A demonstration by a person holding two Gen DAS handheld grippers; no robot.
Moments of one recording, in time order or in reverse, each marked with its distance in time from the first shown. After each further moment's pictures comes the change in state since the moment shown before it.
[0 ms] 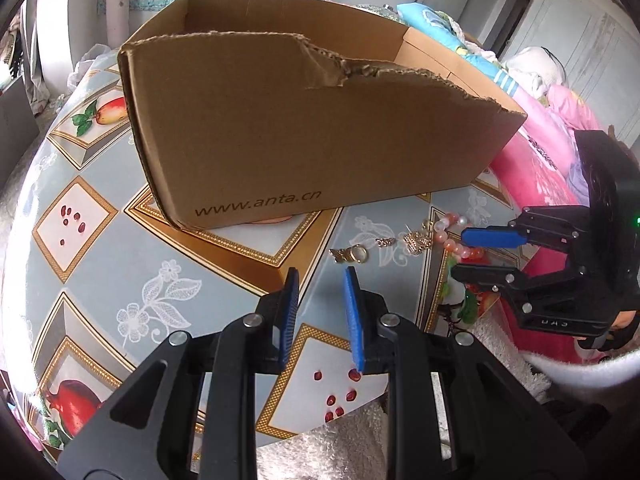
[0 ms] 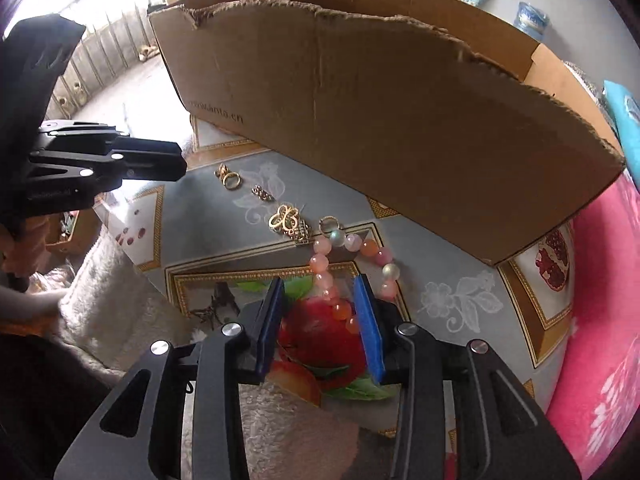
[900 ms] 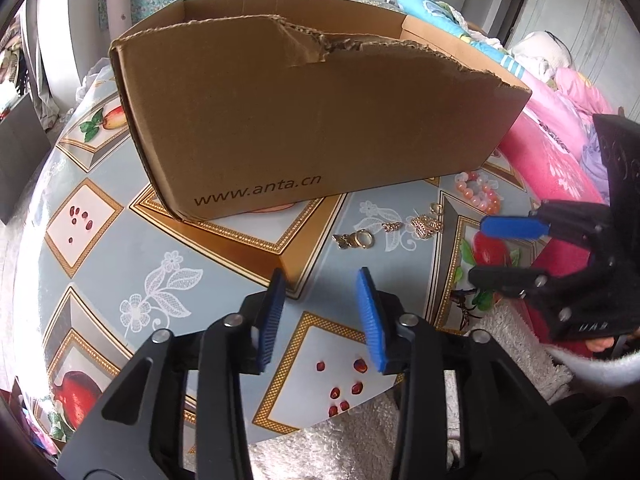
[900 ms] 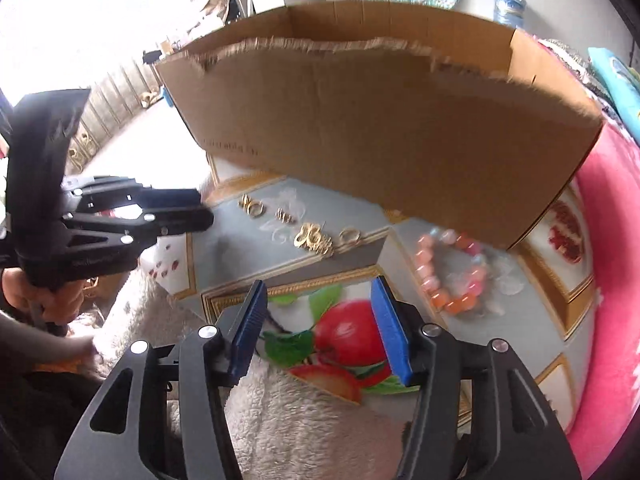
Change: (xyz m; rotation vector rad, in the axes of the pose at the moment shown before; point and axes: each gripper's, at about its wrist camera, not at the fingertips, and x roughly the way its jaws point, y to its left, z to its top) left arm 0.010 -0.016 -0.008 0.052 -0.002 0.080; right arm -0.018 -0.009 -0.018 0.132 -0.067 0.064
